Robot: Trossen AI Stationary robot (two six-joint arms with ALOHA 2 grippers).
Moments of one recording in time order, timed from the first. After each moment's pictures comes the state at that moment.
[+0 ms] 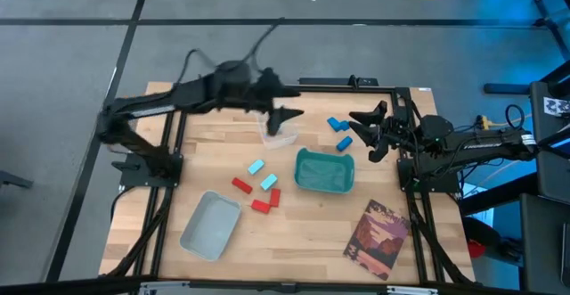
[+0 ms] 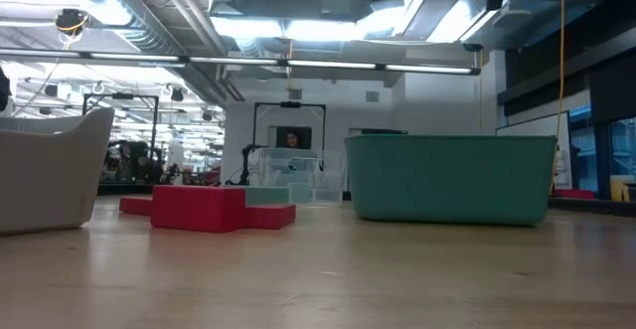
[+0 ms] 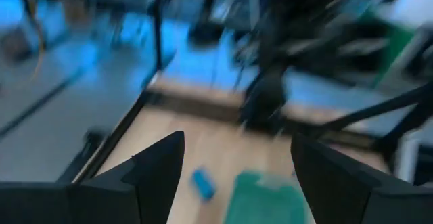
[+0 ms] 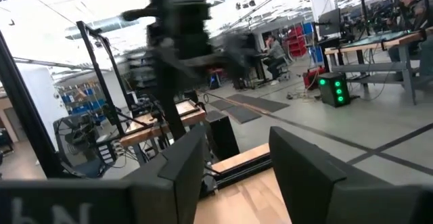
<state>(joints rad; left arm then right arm) 0.21 1.46 1.53 -0.26 0.06 -0.11 0.06 0.70 0.57 0.36 0.33 0.26</state>
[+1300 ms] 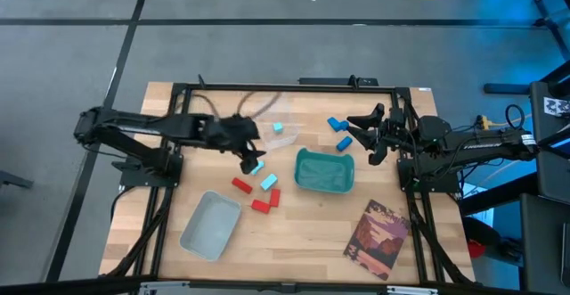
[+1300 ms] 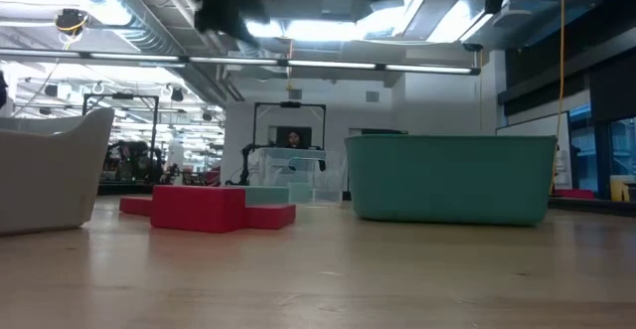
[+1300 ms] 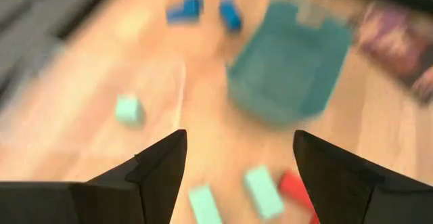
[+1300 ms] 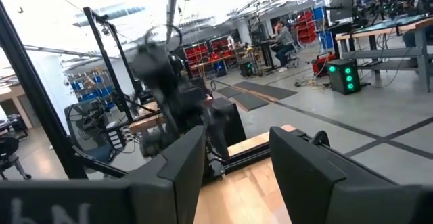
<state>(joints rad) -0.01 1.26 1.08 -0.56 -0.23 -0.38 0.06 0.70 0.57 0.30 0.29 0.28</state>
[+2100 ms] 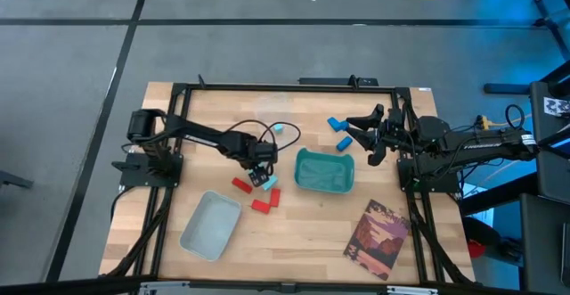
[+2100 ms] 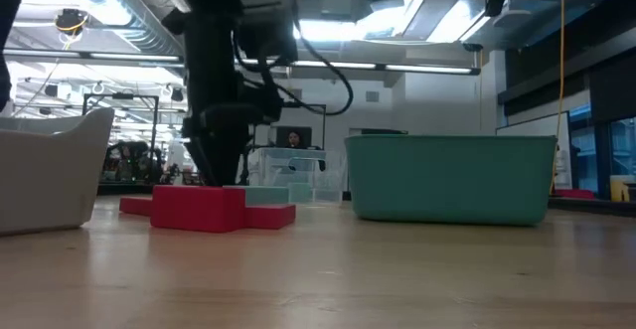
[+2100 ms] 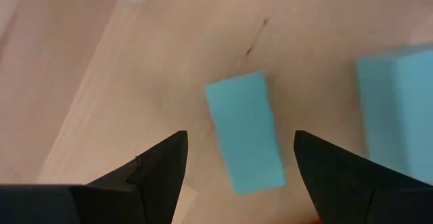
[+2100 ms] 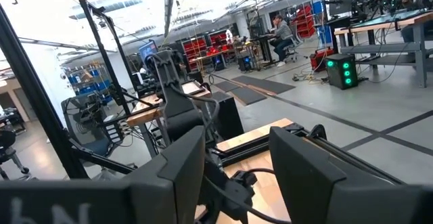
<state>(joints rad) 0.04 1.76 1.05 -0.65 -0.14 -0.52 0.06 0.70 0.57 0.28 0.29 0.28</state>
